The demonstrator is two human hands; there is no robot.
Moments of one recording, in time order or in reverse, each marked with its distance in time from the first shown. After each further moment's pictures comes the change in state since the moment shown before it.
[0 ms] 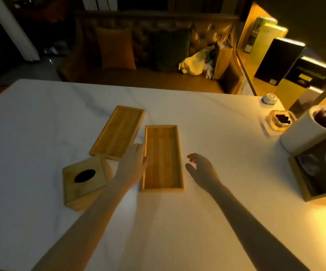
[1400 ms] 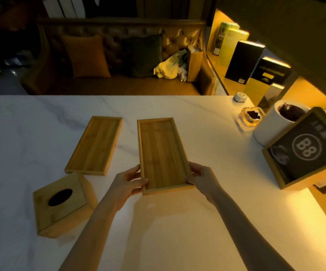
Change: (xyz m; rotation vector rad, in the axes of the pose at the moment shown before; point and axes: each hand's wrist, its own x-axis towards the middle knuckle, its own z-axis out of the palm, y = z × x) left_hand -0.010 0.014 0.012 -1.230 -0.429 -0.424; right_hand -0.039 0.004 -0.042 0.680 0.005 0.242
